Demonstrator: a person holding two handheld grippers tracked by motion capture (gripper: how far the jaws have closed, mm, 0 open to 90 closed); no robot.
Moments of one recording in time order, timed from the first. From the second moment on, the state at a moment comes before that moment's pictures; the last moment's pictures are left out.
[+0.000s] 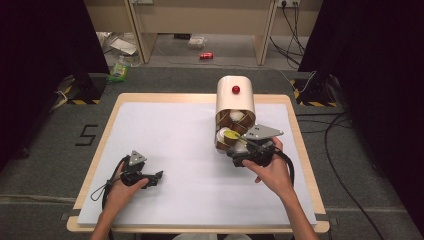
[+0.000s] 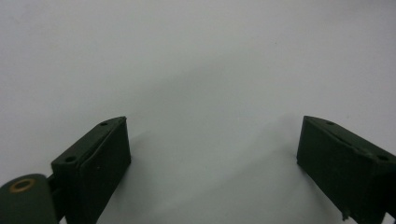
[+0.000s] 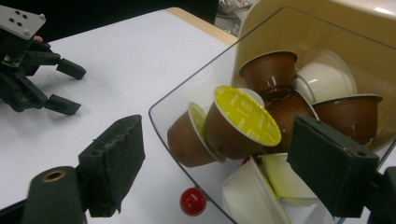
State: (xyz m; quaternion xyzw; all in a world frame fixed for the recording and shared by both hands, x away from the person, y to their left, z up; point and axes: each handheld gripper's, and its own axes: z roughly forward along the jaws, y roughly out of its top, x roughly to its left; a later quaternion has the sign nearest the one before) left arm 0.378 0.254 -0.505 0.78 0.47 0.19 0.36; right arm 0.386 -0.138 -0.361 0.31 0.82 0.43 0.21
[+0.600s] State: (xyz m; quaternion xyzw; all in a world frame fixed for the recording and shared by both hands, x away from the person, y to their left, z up) left arm 0.378 0.254 -0.505 0.78 0.47 0.19 0.36; right arm 0.408 -0.126 -0.365 0.33 0.82 0.41 0.22
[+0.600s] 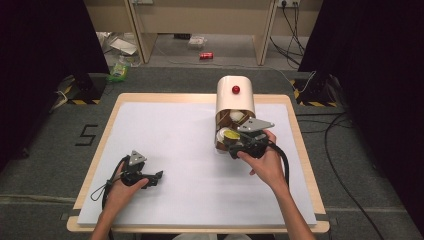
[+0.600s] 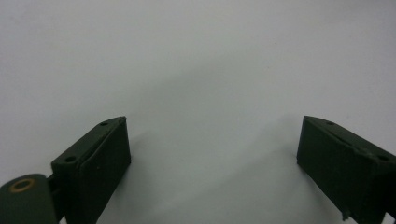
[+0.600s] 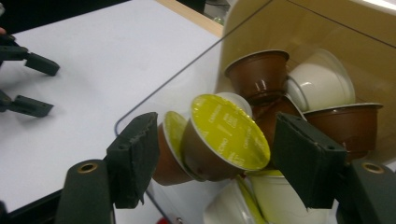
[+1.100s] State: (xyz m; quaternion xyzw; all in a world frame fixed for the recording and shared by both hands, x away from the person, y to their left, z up) left arm 0.378 0.254 -0.505 0.78 0.47 0.19 0.36; right arm 0.421 -0.124 -0.372 0.35 0.82 0.40 0.21
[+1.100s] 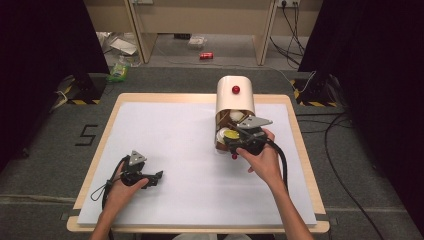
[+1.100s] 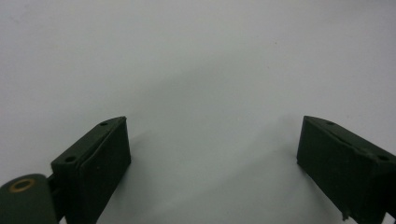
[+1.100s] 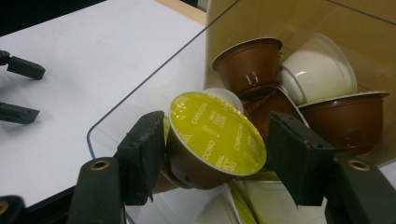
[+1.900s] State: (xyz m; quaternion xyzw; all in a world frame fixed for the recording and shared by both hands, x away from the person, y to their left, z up) left arm 0.378 0.254 -0.505 0.78 0.47 0.19 0.36; right arm 0.417 -0.128 -0.367 0.34 0.81 0.41 0.22
